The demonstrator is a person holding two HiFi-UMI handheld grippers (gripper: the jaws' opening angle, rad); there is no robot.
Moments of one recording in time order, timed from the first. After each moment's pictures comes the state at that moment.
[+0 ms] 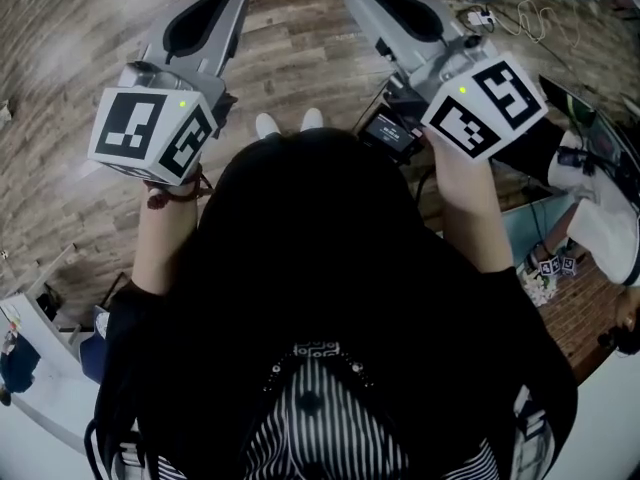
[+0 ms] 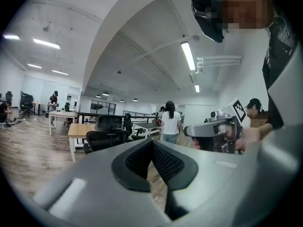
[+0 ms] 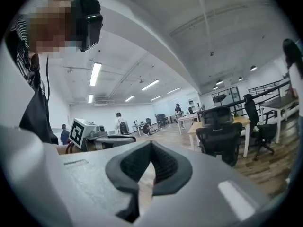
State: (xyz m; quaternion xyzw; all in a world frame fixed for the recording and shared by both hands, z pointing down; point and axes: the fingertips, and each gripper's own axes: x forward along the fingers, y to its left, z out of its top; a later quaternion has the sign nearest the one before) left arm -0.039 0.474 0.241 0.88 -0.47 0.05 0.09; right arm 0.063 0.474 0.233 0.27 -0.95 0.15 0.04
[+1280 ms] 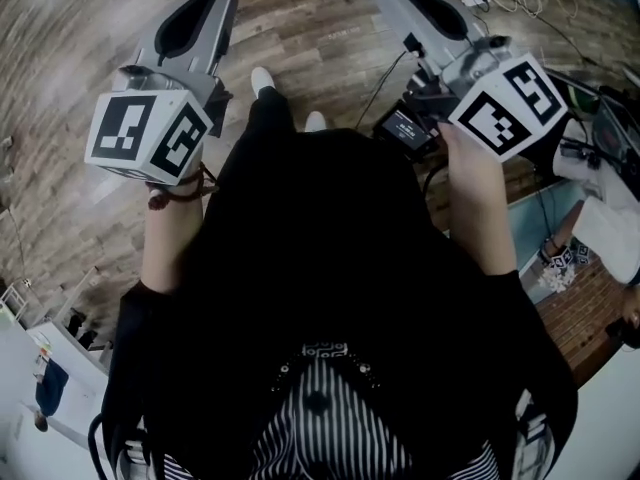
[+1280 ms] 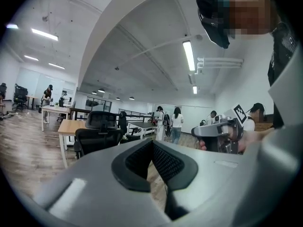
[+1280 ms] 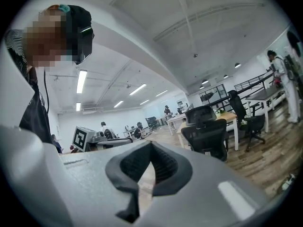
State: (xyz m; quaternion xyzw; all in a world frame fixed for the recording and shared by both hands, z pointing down) left arm 0.000 0.441 0.252 0.89 -0.45 0.04 0.09; right arm 0.138 0.453 0.245 0.32 -0.93 0.18 0.00
